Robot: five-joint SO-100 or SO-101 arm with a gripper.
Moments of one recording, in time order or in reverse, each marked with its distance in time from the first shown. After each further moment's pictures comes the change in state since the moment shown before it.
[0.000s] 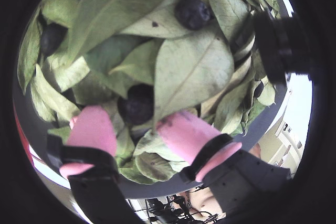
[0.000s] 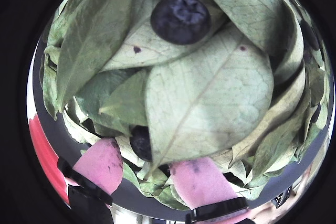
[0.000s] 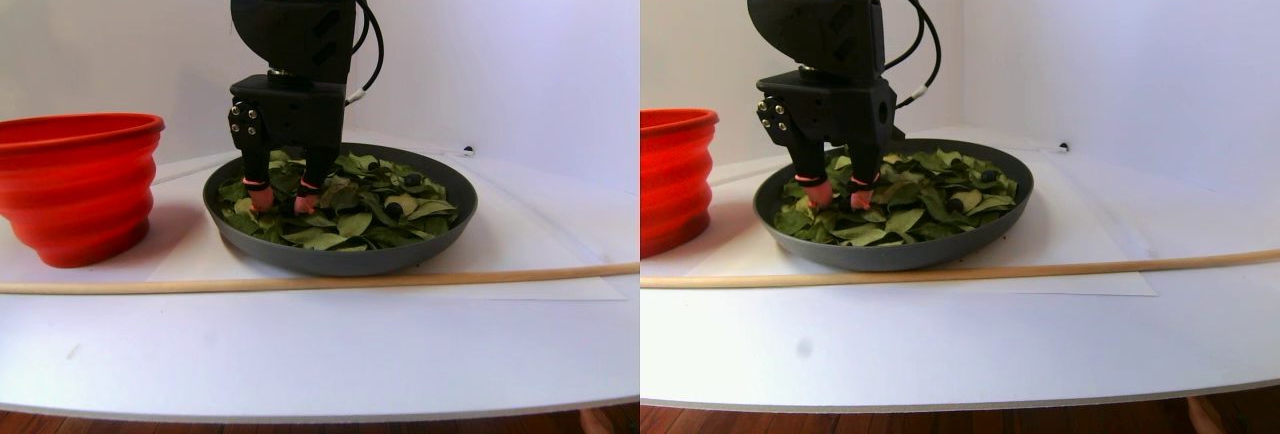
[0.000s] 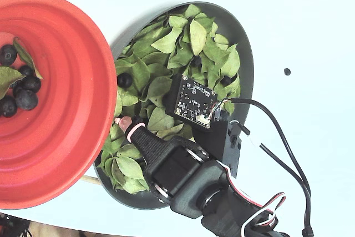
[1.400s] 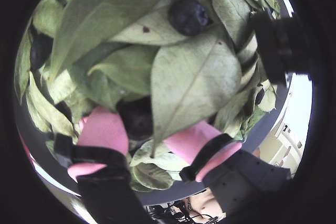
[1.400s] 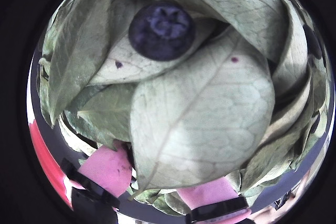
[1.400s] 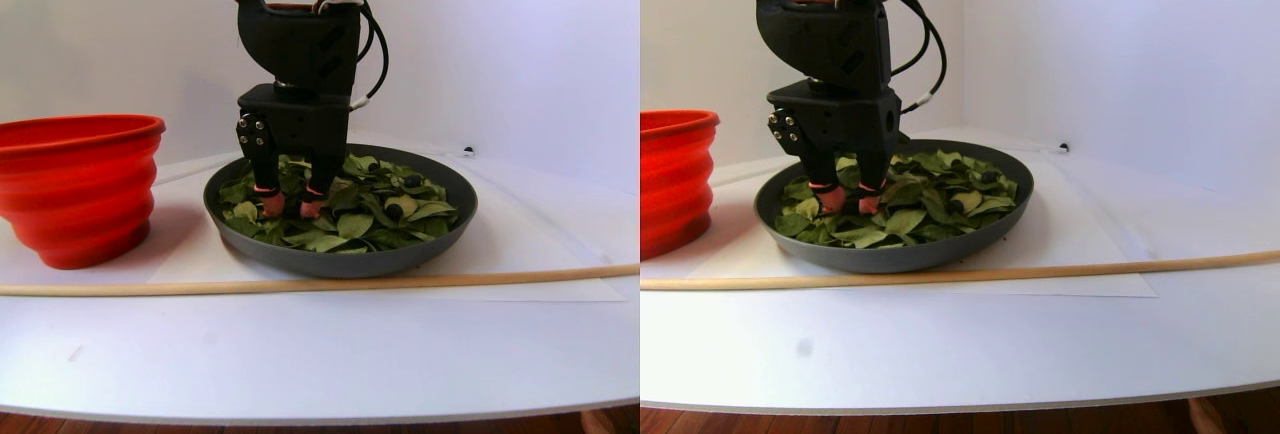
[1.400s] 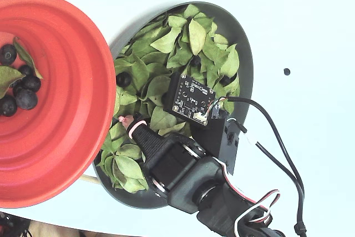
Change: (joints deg) arm 1.0 -4.2 -1.7 -3.3 -0.9
